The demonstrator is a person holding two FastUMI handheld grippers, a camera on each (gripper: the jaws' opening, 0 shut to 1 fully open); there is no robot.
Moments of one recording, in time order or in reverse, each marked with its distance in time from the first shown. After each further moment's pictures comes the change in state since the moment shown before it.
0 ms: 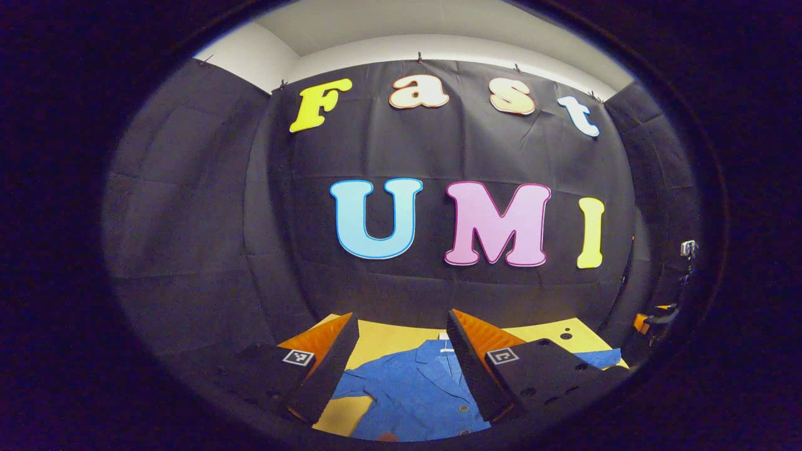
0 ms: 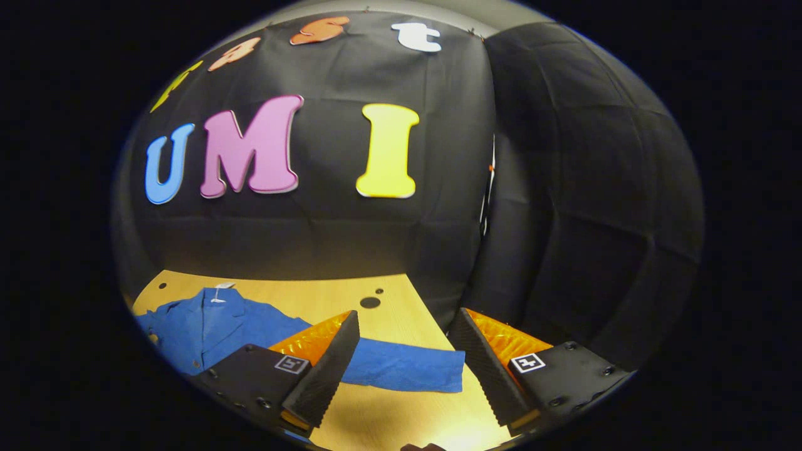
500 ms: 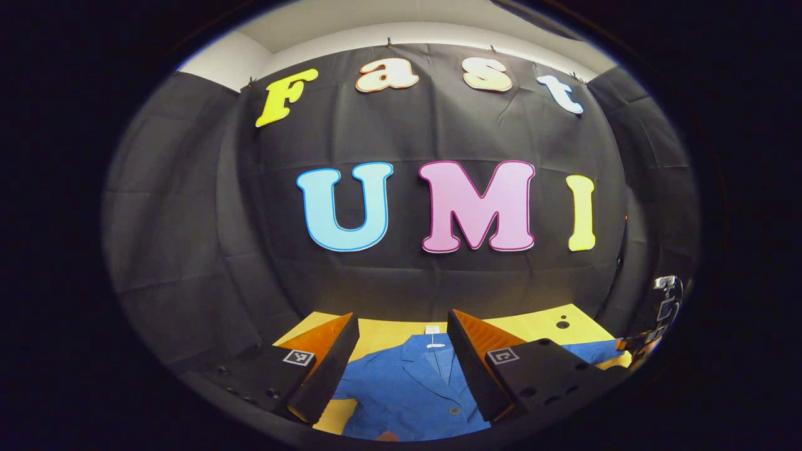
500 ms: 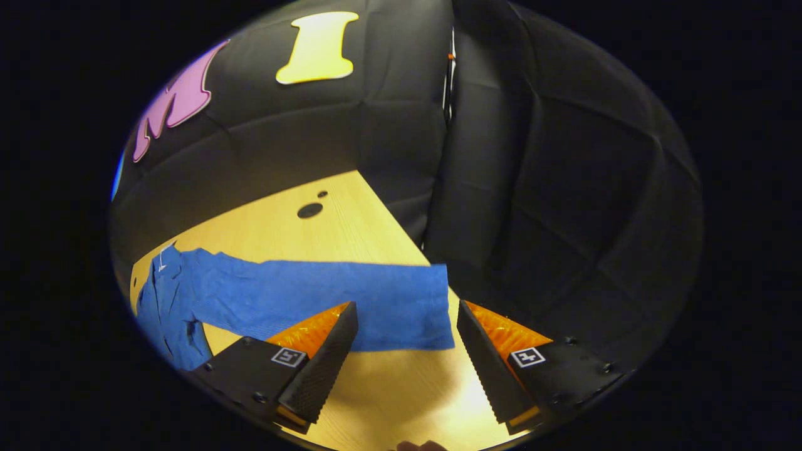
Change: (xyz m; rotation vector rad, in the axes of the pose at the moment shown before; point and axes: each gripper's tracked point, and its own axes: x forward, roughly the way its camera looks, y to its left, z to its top) left arm 0.039 -0.035 -0.007 0.058 0.050 -0.062; right arm 0.063 -0.039 -0.155 0.127 0.429 -0.156
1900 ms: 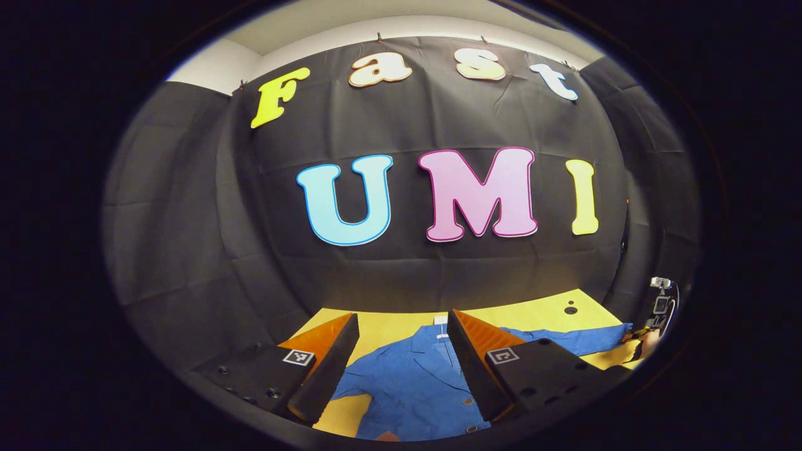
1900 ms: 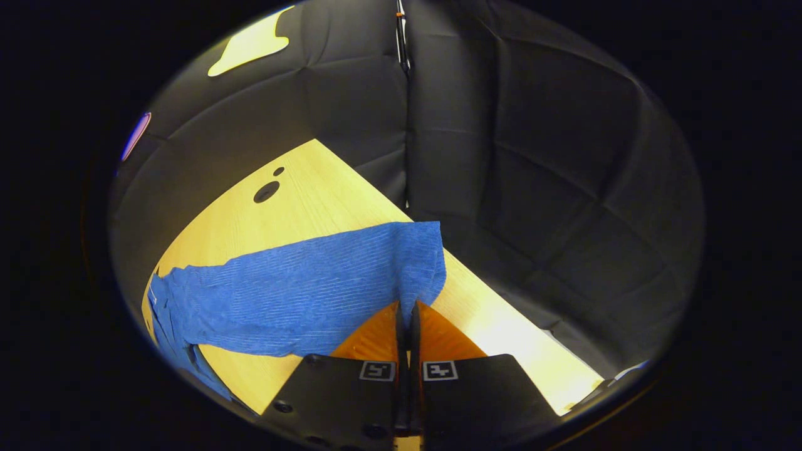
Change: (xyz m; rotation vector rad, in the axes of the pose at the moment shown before) left arm -0.014 0.007 -0.010 0.050 0.029 0.035; right arm 0.038 -0.001 -0.021 0.140 0.136 -0.055
